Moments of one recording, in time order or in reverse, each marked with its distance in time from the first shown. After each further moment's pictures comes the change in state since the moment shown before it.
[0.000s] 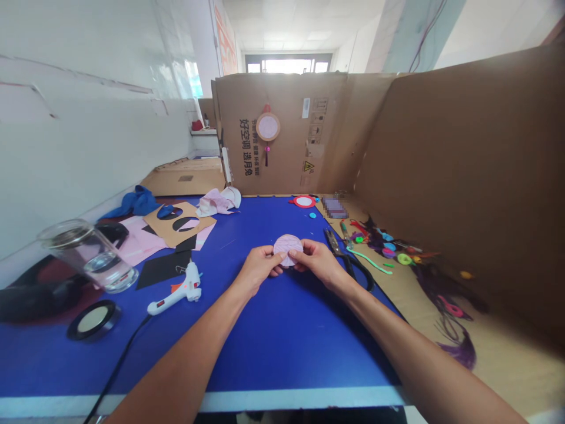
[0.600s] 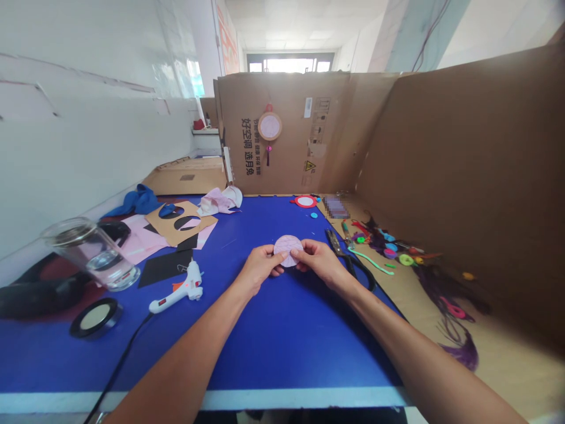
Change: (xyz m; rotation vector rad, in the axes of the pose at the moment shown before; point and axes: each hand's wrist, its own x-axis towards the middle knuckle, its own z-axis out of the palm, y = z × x) left_hand 0.000 0.000 -0.001 -0.019 0.006 -0.009; right_hand -0.001 -0.001 -0.001 0.013 -0.010 0.023
